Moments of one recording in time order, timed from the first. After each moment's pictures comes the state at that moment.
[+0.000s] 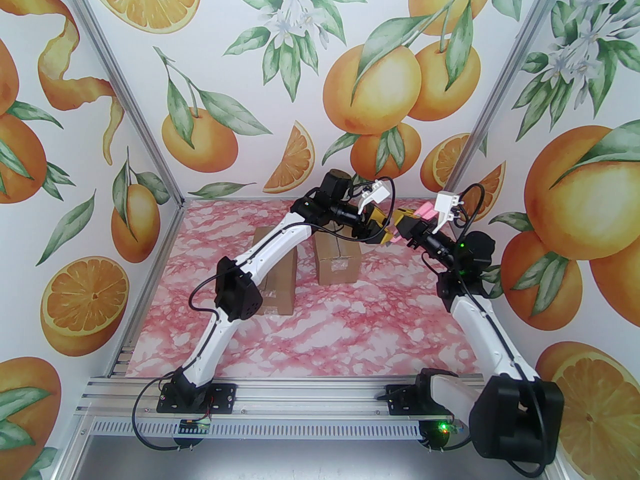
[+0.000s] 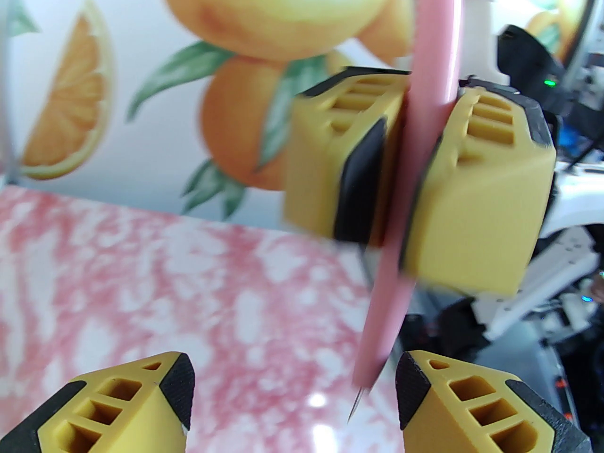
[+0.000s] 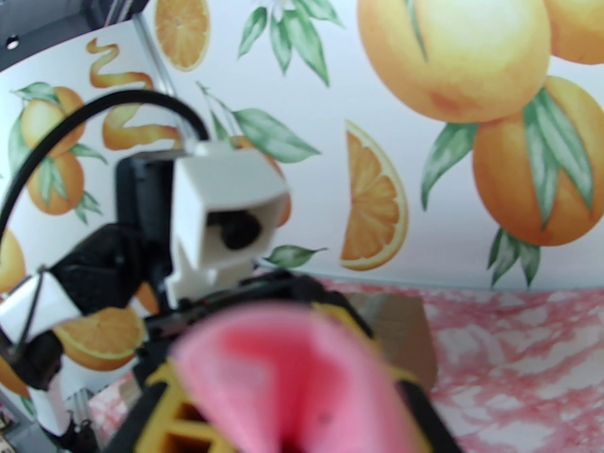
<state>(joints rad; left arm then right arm) -0.73 2.32 2.40 -0.54 0.89 0.06 -0.13 1.12 0.75 0.60 -0.80 0.55</state>
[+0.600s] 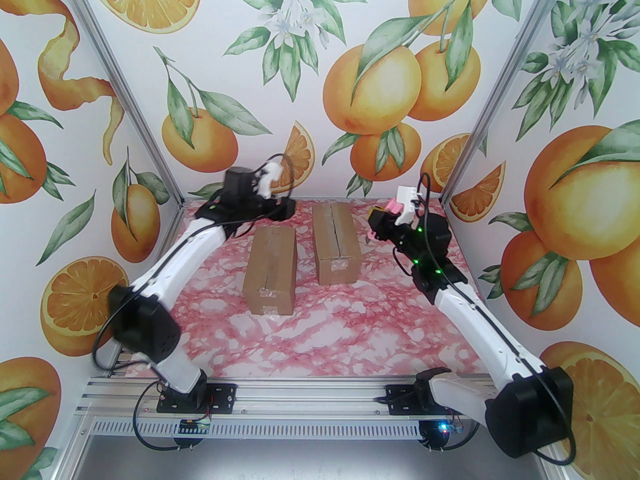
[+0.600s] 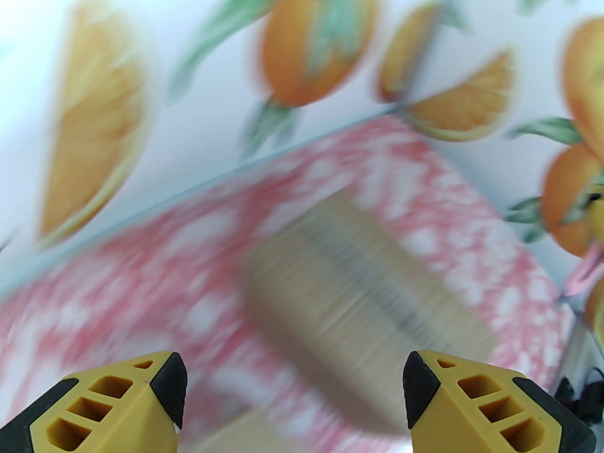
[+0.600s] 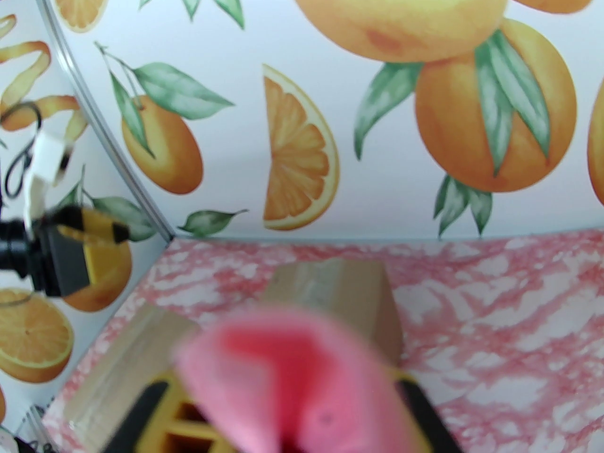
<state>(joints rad) -0.32 1.60 1.51 -0.45 0.26 -0.08 0.28 1.22 1.01 0.13 -0.24 0.33</state>
